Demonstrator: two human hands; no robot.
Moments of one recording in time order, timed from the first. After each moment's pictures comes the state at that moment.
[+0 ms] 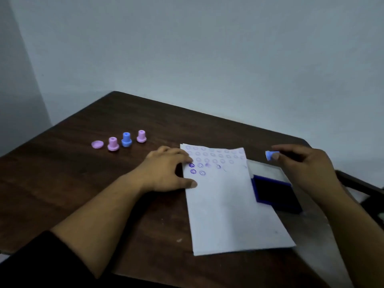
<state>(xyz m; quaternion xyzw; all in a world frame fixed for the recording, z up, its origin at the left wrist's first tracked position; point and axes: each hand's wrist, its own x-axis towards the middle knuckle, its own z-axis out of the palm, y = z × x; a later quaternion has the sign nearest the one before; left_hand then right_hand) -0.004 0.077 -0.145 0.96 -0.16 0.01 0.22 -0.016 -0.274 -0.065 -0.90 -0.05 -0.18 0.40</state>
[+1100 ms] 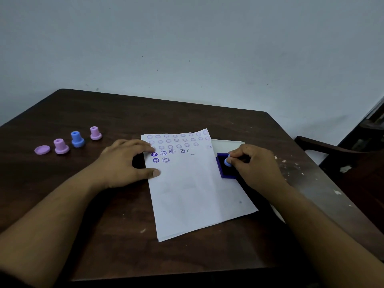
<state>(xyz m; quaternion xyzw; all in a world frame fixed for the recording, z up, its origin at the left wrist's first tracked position) -0.002 0.076 -0.146 0.96 -0.17 0.00 0.21 -0.034 -0.292 -0.134 -0.93 -0.08 -0.21 0.29</state>
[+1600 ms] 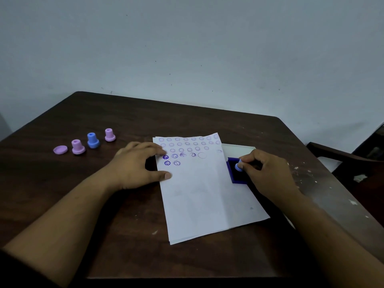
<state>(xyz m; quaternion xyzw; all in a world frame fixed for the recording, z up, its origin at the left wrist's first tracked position) -0.004 0.075 -0.147 0.96 -0.16 0.01 0.21 -0.036 -0.292 -0.138 -0.93 -0.08 -0.23 0.29</state>
